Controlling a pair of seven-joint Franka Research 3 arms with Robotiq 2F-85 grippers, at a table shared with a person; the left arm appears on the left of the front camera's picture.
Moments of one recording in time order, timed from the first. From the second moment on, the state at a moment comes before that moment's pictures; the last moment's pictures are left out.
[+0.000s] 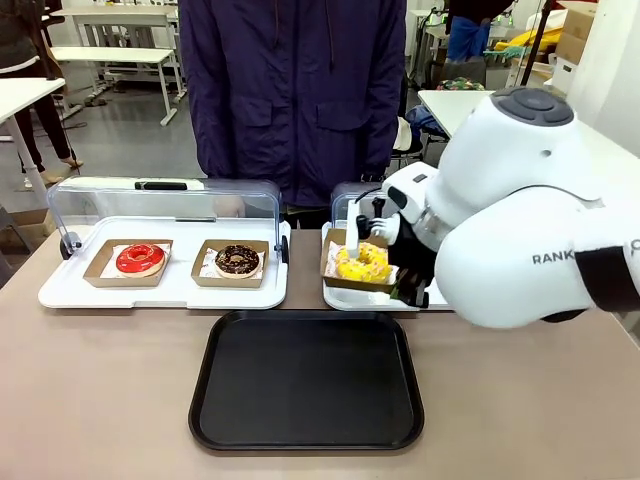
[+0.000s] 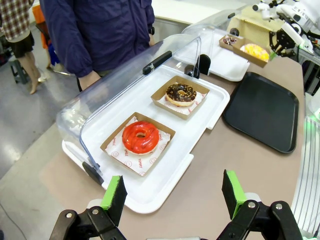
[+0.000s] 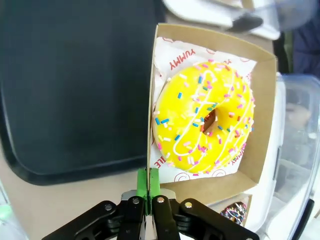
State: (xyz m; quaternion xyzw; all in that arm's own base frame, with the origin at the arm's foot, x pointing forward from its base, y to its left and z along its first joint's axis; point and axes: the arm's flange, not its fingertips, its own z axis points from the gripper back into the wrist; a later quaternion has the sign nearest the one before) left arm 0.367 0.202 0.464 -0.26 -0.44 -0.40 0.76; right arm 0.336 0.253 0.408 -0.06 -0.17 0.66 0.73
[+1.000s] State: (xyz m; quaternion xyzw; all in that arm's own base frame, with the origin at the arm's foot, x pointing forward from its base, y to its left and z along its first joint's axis) left arm 0.367 0.202 0.464 -0.26 -0.44 -0.40 0.76; right arm 0.282 0.324 0.342 -0.03 -0.12 0.70 0.70
